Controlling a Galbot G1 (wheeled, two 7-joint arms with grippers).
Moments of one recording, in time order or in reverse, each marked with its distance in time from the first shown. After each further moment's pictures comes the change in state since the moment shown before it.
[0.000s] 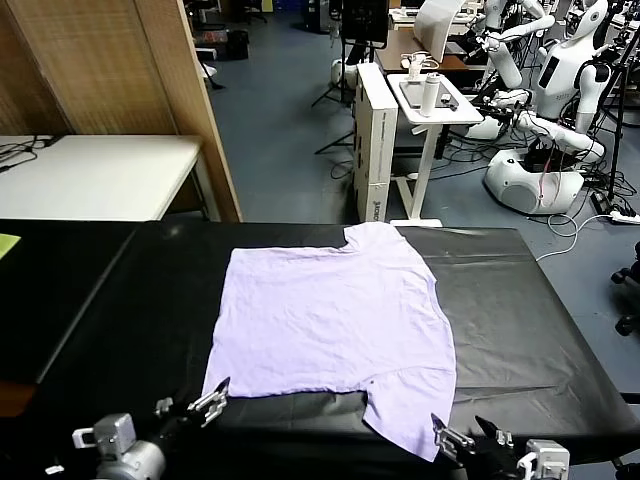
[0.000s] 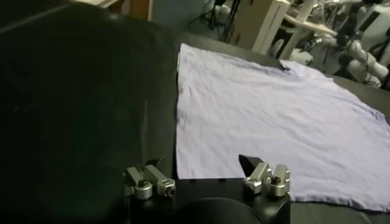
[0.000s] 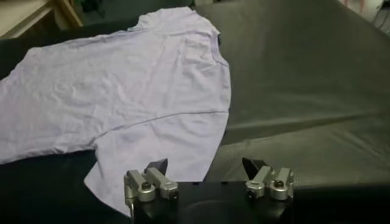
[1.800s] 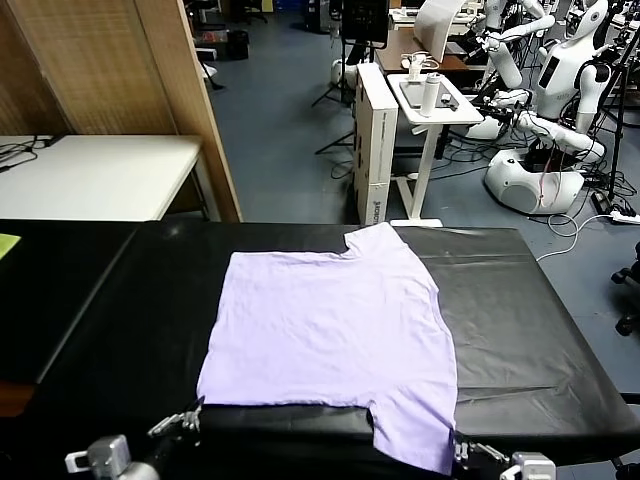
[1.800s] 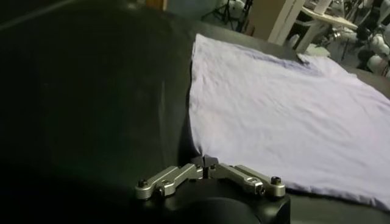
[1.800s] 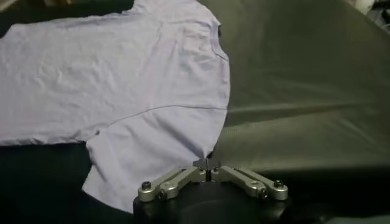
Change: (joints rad) left arm 0.151 -0.015 -0.062 -0.064 0.024 -0.078 -0.028; right arm -0.123 0.019 0.061 0.104 0.030 0.016 0.001
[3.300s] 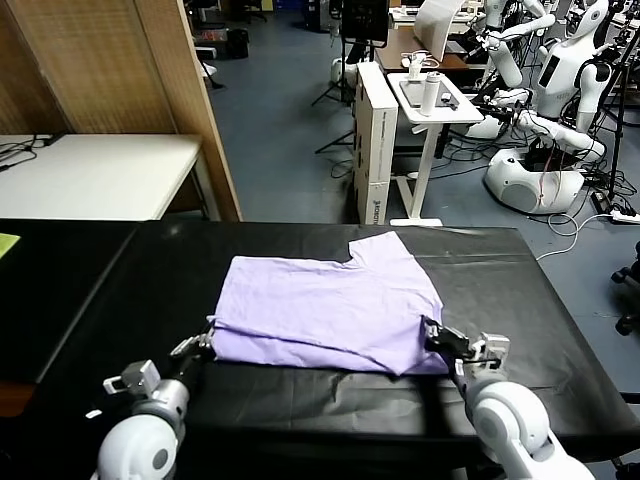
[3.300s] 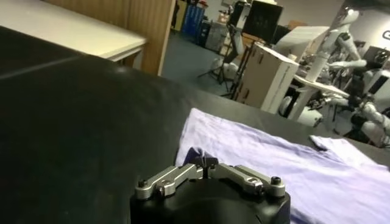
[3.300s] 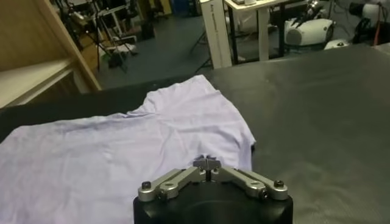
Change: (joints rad) left arm -0.512 -0.074 0.146 0.324 0.079 -0.071 0.044; right arm 0.763 -0.085 -0.230 -0.550 0.120 0.086 -0.022
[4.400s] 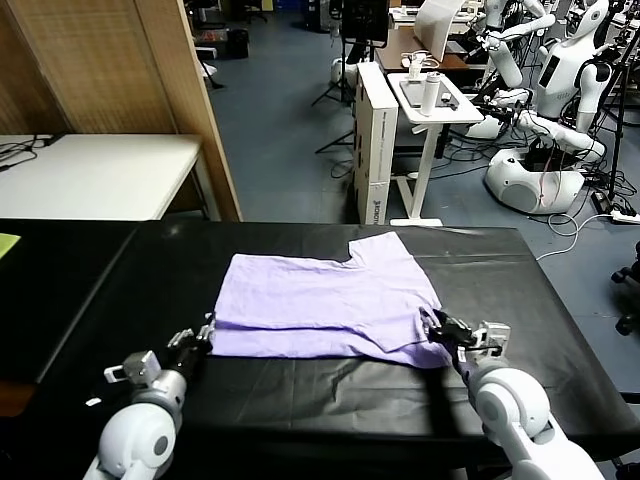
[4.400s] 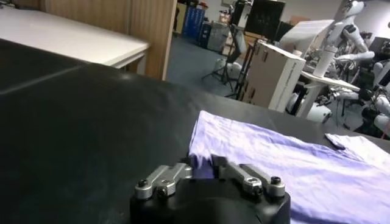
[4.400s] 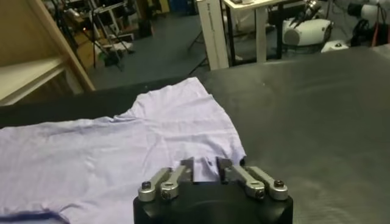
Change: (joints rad) left arm -0.024 0.012 0.011 0.030 0.039 0.010 0.010; right arm -0.195 -0.079 0.109 0.145 -0.152 -0.014 -0.154
